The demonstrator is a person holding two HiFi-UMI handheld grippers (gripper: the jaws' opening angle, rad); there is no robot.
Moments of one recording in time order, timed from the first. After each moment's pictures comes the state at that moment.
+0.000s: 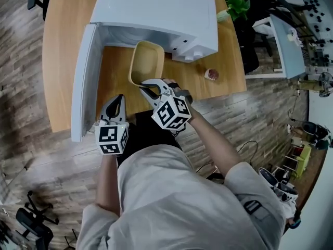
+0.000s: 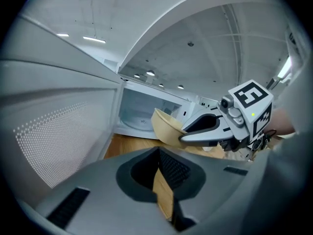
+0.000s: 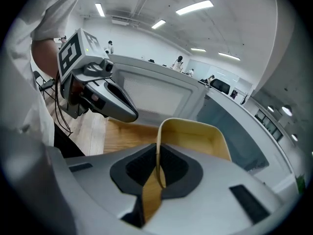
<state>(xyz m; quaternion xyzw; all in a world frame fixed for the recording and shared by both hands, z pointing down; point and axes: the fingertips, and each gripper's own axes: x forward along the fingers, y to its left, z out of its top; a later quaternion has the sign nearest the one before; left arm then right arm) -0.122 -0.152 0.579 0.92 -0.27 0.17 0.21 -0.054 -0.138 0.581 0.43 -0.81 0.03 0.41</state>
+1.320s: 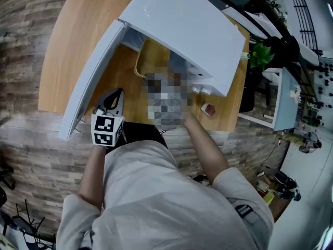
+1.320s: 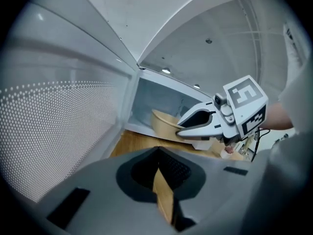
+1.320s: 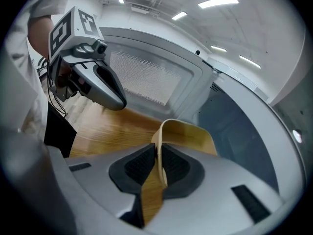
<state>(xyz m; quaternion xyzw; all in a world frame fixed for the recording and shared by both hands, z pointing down) -0.108 -0.200 0.609 0.88 -0.35 0.19 0.26 -0.020 -0.218 0.618 0.34 -0.80 -0.02 0.49</state>
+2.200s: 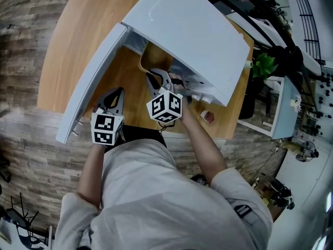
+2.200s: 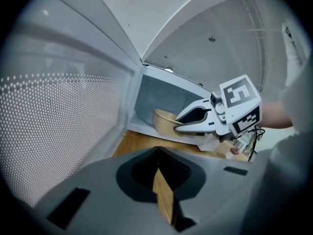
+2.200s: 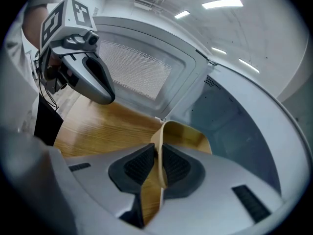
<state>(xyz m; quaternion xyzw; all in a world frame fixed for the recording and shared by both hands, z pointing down) -0.101 -0.219 0.614 0.88 -0.36 0.19 0.26 -0.002 -0.254 0.627 0.36 -0.79 -0.05 0.50</state>
